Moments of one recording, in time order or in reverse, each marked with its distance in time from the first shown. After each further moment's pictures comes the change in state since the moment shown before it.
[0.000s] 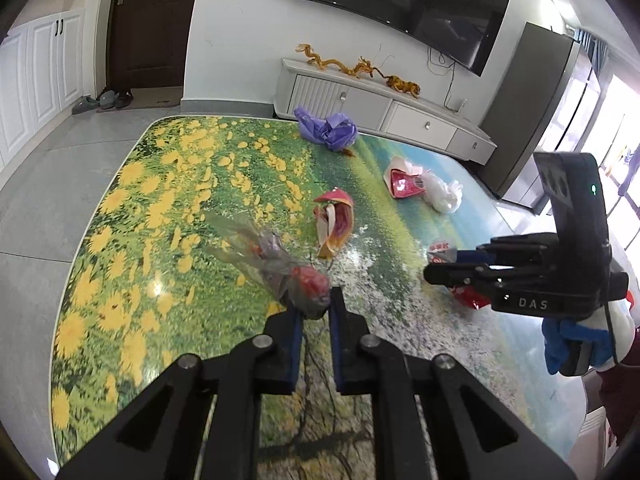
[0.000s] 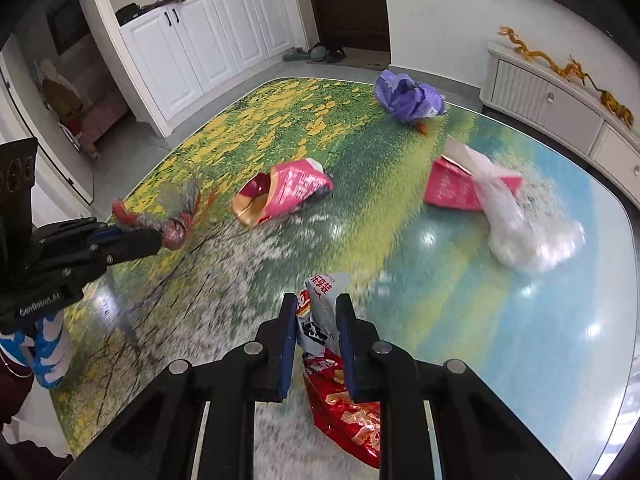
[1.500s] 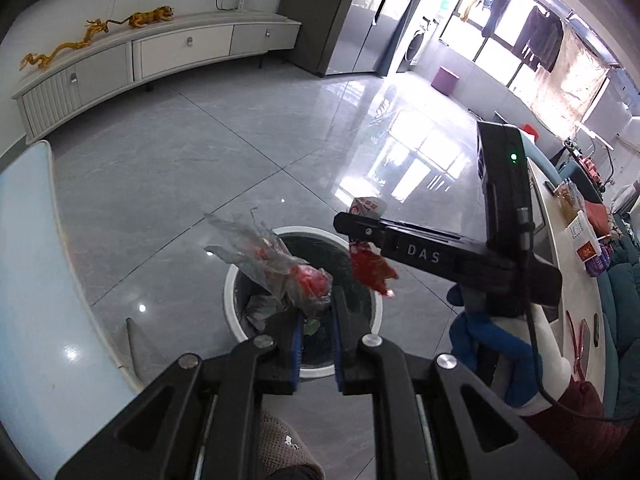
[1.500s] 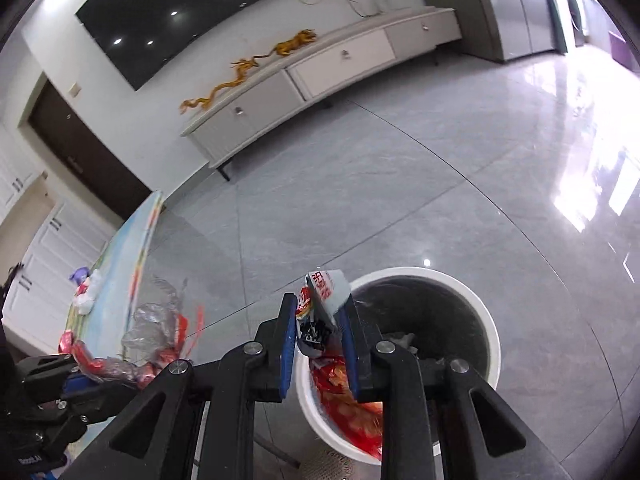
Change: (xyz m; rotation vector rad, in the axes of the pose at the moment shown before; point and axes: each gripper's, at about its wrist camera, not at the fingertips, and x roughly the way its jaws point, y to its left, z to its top) left arm 0.178 -0.486 -0.020 0.500 0.354 -0.435; right arm -0.220 -0.332 -0.293 0.894 -0.363 -0.305
